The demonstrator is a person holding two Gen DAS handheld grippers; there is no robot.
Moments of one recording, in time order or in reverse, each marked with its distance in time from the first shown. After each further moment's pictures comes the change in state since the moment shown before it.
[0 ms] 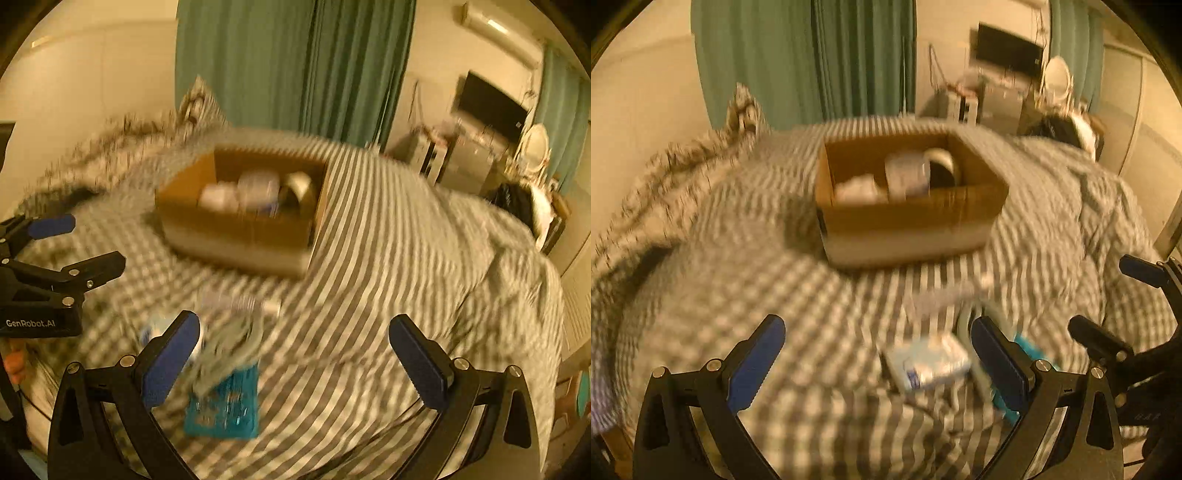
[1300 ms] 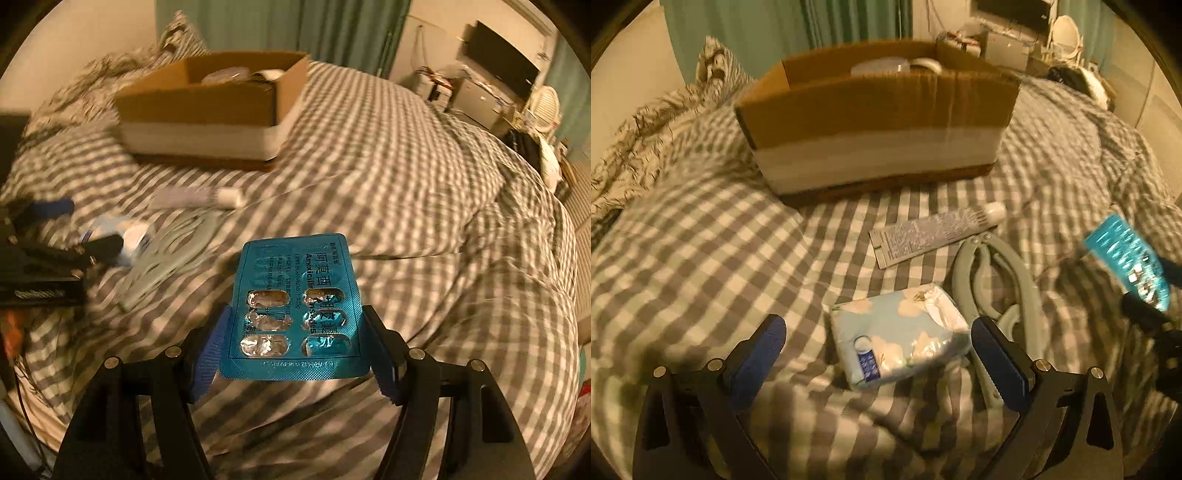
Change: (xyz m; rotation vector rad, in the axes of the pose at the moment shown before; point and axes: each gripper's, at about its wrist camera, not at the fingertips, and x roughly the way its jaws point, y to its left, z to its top) left arm 0.079 -0.038 -0.021 0.024 0.190 0.001; right arm 0.036 -0.050 -0.053 0.047 0.174 -0.003
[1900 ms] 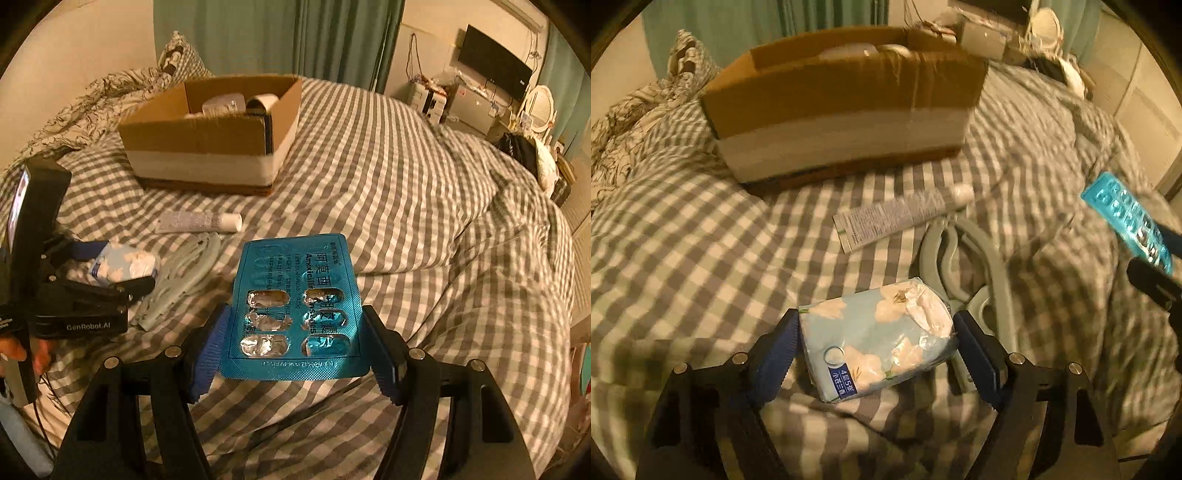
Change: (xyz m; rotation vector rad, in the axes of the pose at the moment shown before) left arm -0.013 -0.001 -0.006 0.022 0.024 -0.122; right arm -0.031 0.003 0.008 0.004 -0.072 0.014
